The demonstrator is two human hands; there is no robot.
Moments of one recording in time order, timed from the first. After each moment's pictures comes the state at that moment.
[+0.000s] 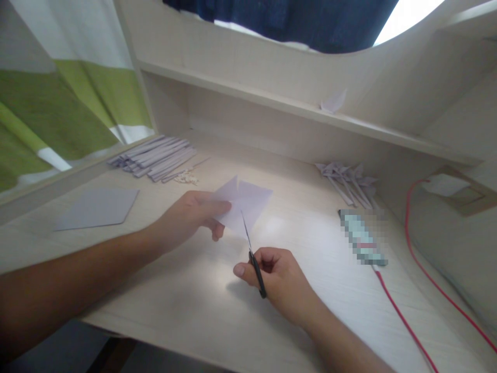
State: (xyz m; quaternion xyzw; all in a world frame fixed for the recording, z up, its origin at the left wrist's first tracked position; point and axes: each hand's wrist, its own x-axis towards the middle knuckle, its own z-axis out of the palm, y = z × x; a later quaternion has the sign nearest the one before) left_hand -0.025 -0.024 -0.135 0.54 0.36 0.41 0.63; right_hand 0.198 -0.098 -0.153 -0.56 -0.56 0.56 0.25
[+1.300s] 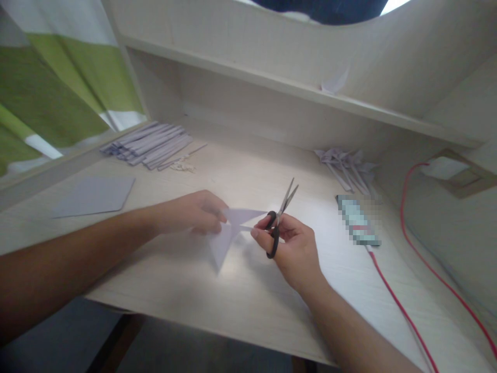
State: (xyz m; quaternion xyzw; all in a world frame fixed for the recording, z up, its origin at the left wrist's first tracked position) left_hand -0.038 -0.019 -0.139 0.69 0.32 0.16 0.63; right_hand 0.210 -0.089 -0.154 -0.57 -0.59 0.35 0.45
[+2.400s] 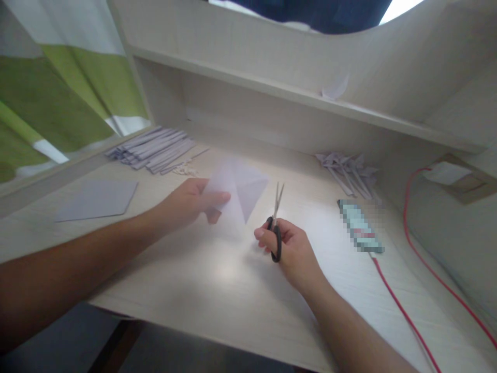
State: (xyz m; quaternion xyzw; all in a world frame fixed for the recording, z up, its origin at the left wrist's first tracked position) left_hand -0.030 -0.021 -0.132 0.64 0.41 0.38 0.53; right_hand 0.212 -0.081 -0.159 -0.56 -0.56 0.47 0.39
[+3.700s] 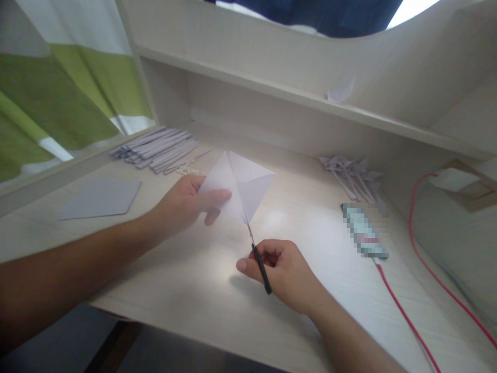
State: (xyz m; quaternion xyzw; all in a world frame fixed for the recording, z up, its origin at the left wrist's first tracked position) left_hand -0.032 -0.029 -0.125 0.64 0.40 0.42 0.49; right_hand 0.207 -0.097 -0.152 -0.53 -0.61 0.55 0.22
